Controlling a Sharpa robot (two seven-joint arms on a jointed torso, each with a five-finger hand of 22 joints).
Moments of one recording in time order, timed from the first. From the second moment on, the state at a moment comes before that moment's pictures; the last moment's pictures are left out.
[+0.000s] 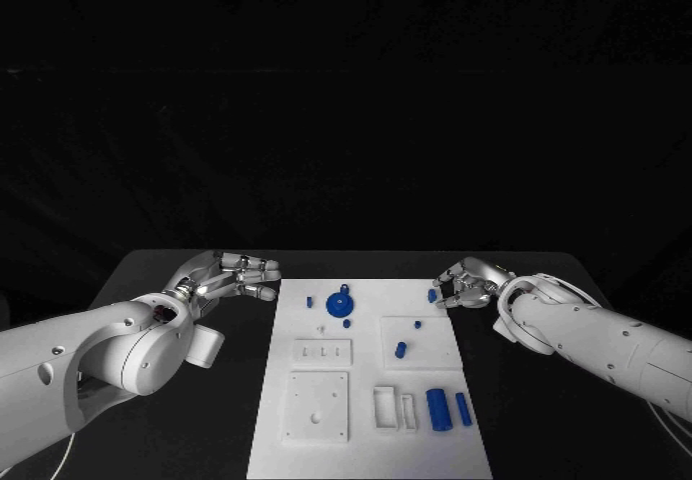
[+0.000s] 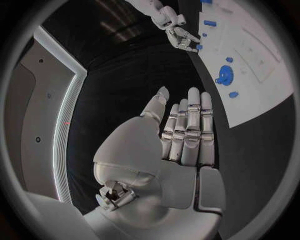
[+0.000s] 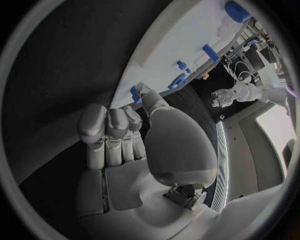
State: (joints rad) left arm 1.39 -0.87 -0.16 1.54 -0.17 -0.33 0.25; left_hand 1.34 0.09 -0.05 -0.25 0.18 1.04 0.14 0.07 0.06 1.16 0.10 0.06 0.06 1.35 0.05 0.09 0.14 0.06 0.91 0.03 0.64 0.12; right arm 1.06 -0.77 0.21 0.96 -1.28 -0.24 0.15; right_hand 1.37 -0.14 0.13 -0.11 0.28 1.00 0.08 0.07 0.07 1.30 -0.03 1.01 1.20 1.45 -0.09 1.02 1.11 0.08 1.47 -0.11 0.98 1.31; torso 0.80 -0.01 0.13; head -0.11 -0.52
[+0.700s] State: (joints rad) left arm 1.39 -0.87 -0.16 1.53 -0.17 -0.33 0.25; left_hand 1.34 0.09 -0.05 -0.25 0.18 1.04 0.14 0.07 0.06 1.16 0.10 0.06 0.06 1.35 0.05 0.09 0.14 0.06 0.90 0.03 0.65 0.12; right arm 1.05 -0.72 0.21 0.90 -1.25 -0.23 0.16; right_hand 1.33 -0.11 0.20 -0.09 0.28 1.03 0.09 0.07 0.06 1.31 -0.03 1.02 1.21 1.45 -0.09 1.02 1.12 0.08 1.47 -0.11 0.98 1.31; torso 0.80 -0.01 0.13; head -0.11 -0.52
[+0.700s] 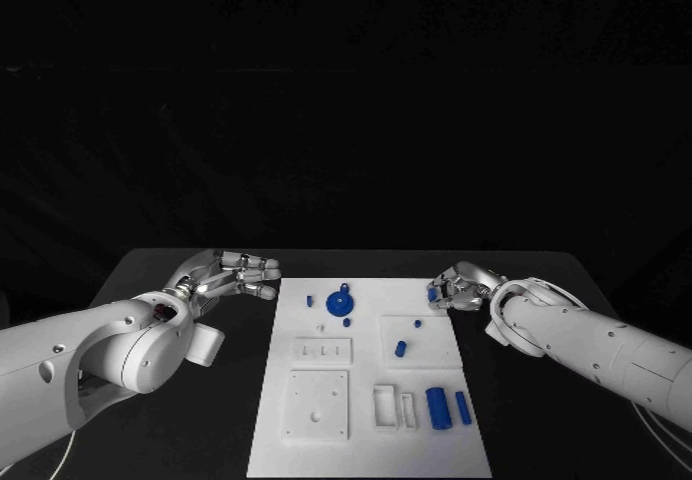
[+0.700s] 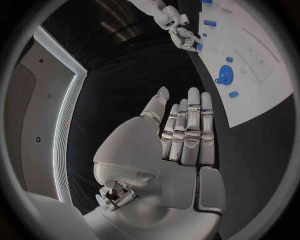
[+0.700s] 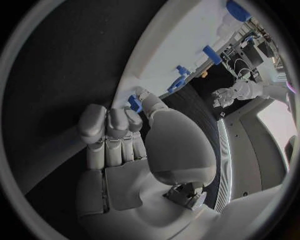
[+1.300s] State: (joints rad) left arm 1.39 -0.87 -0.16 1.54 -0.17 -0.33 0.25; left_hand 1.34 0.09 -0.05 -0.25 0.18 1.04 0.14 0.07 0.06 1.16 0.10 0.06 0.06 1.35 0.05 0.09 0.14 0.06 0.90 0.03 0.65 0.12; right arm 1.05 -0.71 0.21 0.89 -1.24 -0.23 0.17; right_hand 1.32 -0.09 0.28 -0.13 0.22 1.12 0.09 0.07 0.06 1.31 -0.02 1.03 1.22 1.45 -0.09 1.03 1.12 0.08 1.47 -0.11 0.99 1.31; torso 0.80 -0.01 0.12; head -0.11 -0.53
